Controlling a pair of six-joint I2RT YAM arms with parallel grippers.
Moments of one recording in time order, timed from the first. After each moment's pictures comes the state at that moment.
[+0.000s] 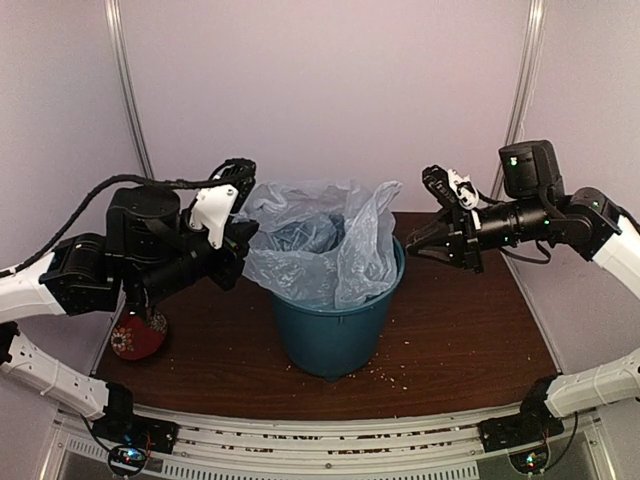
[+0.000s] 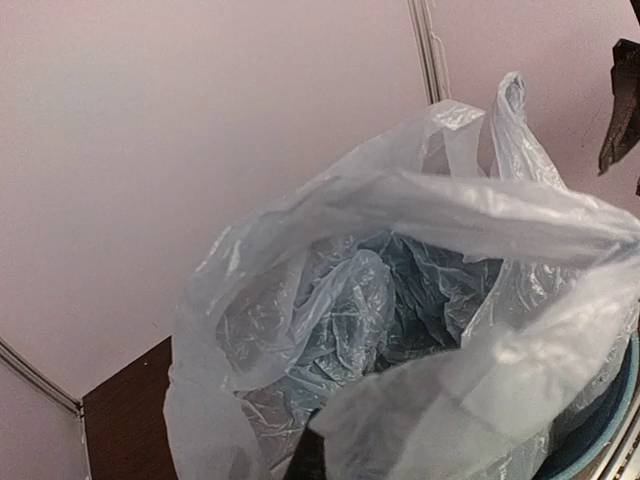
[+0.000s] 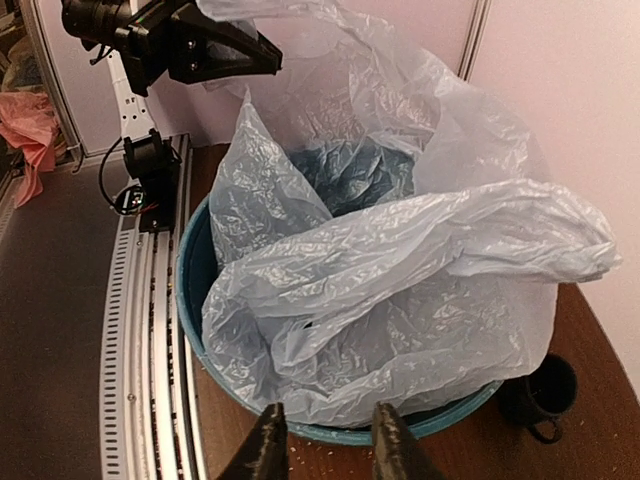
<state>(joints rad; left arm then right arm) -1.31 1.11 1.21 -0.38 -0.73 0.04 0.70 1.11 1.34 -0.73 -0.55 -0.38</state>
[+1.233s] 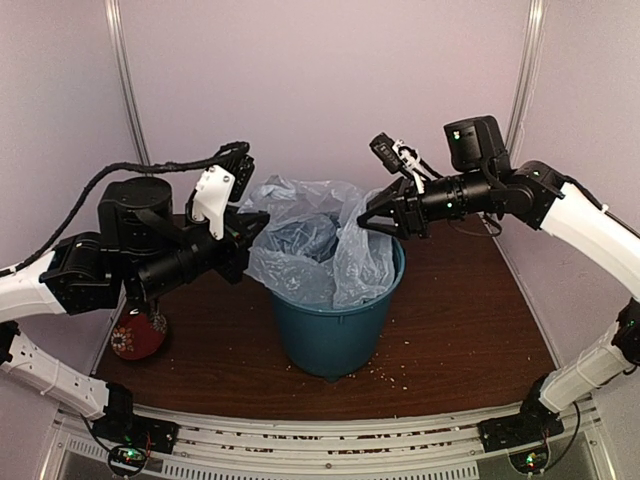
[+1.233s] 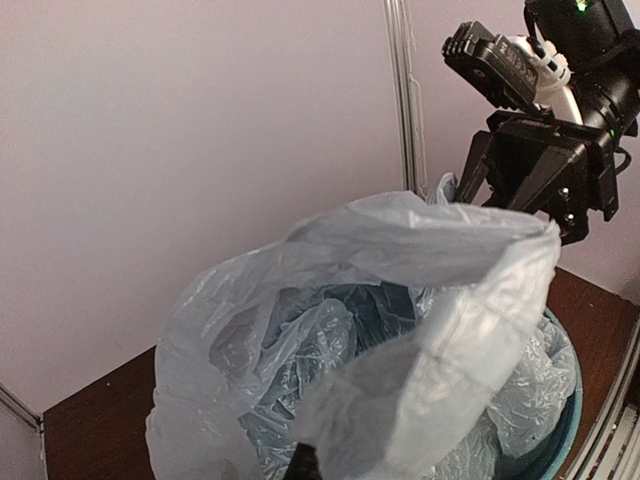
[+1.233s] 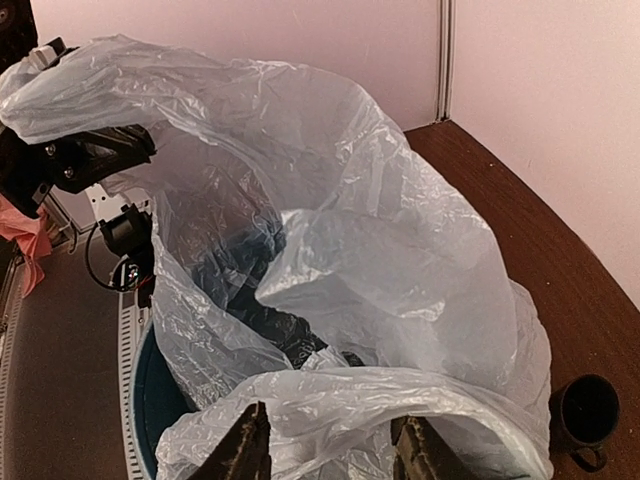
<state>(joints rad) -1.31 1.12 1.22 -0.29 -0.65 0.01 0.75 1.40 1.54 -0.60 -0.49 -0.12</state>
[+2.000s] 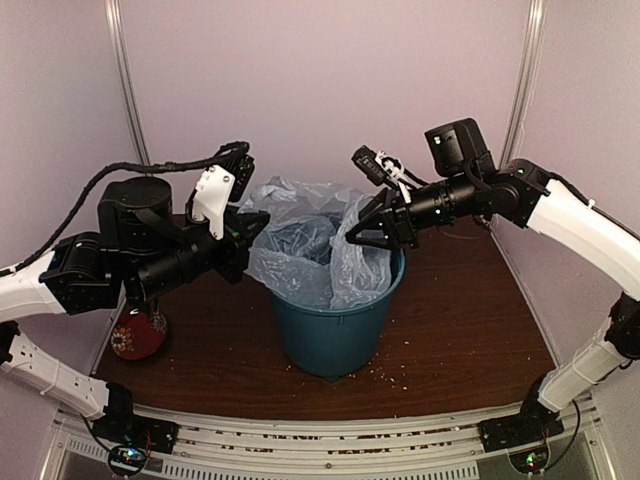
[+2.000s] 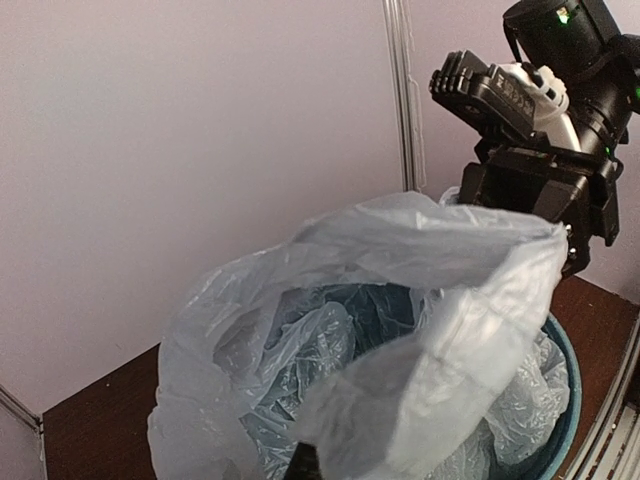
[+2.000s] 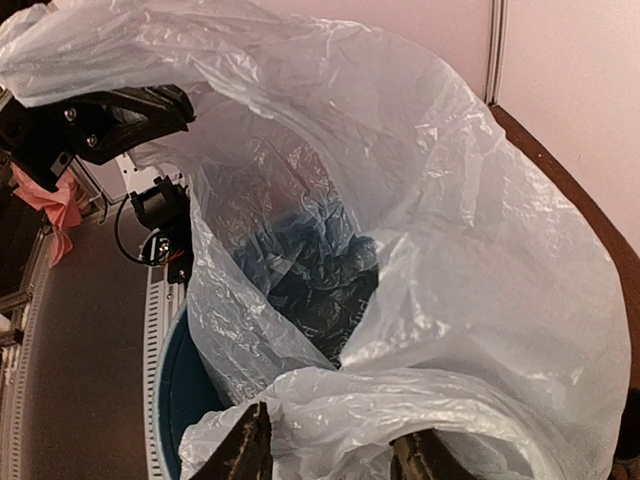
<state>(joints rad) -1.31 1.12 1.22 -0.29 -0.64 0.01 0.79 1.46 1.58 -0.66 -0.56 -0.15</state>
